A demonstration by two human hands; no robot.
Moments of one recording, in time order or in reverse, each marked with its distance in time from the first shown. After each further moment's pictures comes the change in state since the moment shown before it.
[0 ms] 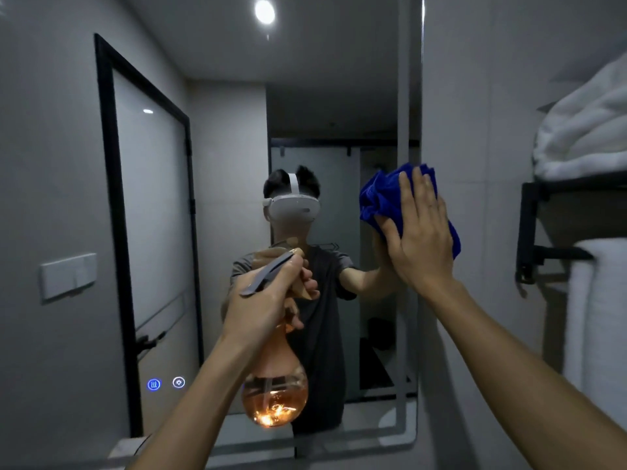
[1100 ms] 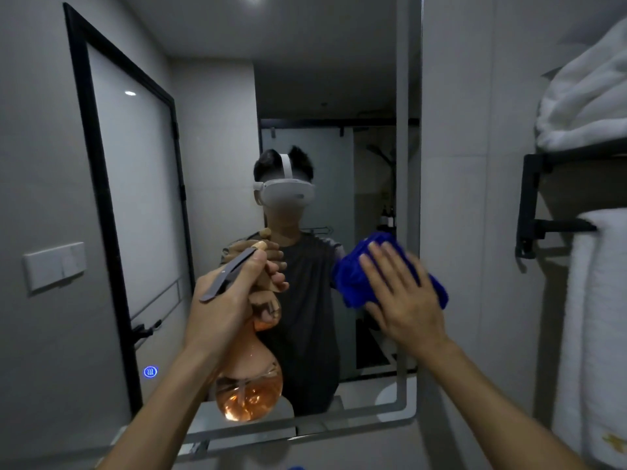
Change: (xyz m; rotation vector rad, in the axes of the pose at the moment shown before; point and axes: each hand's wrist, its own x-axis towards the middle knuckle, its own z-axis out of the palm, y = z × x) left_hand -0.009 -0.016 -0.032 0.004 0.075 0.057; right_hand -0.124 0.011 0.023 -0.223 -0.090 -0.442
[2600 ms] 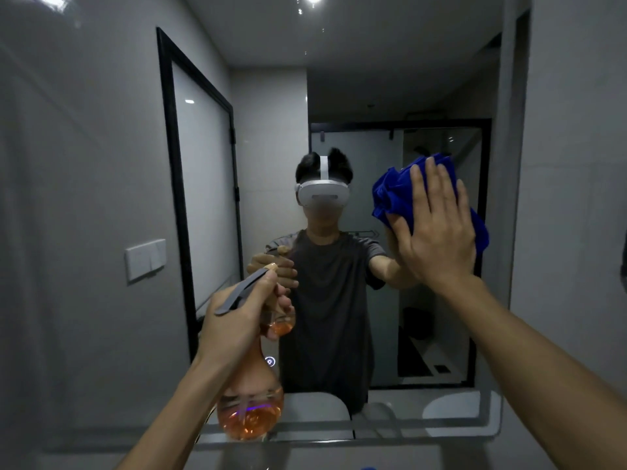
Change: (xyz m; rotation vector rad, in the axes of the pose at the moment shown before) left_hand 0.004 0.006 -0.116 0.186 0.098 -0.063; right_hand 0.155 -0.053 -0.019 0.062 0.101 0.334
